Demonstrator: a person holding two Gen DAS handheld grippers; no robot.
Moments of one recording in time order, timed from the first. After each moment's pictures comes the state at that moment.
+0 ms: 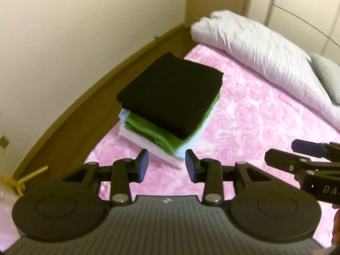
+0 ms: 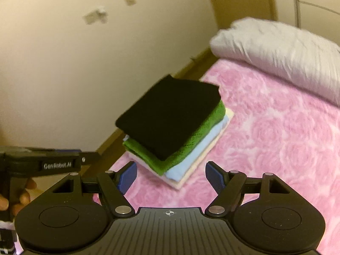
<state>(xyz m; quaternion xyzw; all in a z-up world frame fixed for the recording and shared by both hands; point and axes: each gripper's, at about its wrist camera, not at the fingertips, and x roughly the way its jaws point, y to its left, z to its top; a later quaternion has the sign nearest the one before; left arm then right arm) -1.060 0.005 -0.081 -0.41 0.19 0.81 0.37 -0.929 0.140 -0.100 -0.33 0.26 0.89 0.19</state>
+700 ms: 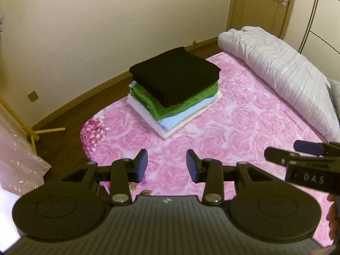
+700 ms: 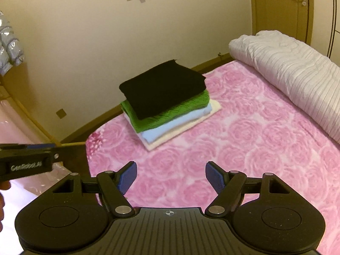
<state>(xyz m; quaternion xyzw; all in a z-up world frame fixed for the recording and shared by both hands) -0.900 0.009 -0.068 -0.42 0.12 0.87 0.24 -0.802 0.192 -0.098 -0.39 0.17 0.90 0.10</state>
